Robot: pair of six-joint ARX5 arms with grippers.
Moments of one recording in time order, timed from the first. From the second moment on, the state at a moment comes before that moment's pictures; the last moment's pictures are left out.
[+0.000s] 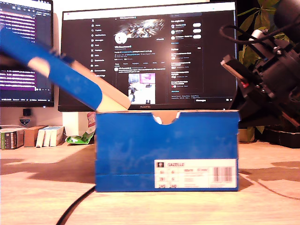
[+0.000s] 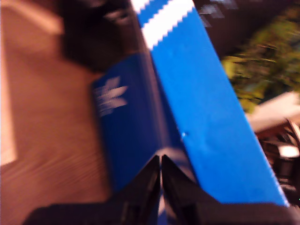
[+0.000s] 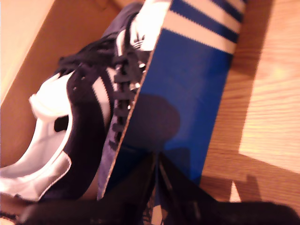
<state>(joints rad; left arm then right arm) 0.07 1.29 0.80 -0.03 1.00 -0.50 0.30 1.33 0.57 0.10 -0.41 0.34</state>
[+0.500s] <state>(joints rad) -0.27 1.29 0.87 0.07 0.88 -0.60 0.25 1.33 0.57 0.10 -0.41 0.32</state>
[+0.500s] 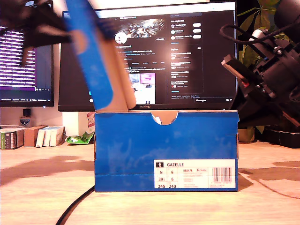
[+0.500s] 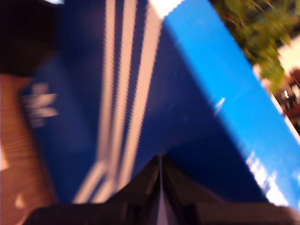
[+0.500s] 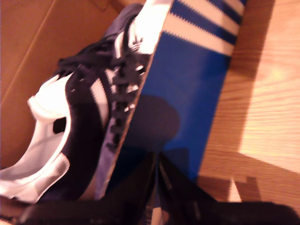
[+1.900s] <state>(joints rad) -0.28 1.29 0.87 -0.15 0.78 -0.27 0.17 1.34 0.76 -0.22 -0.84 0.30</state>
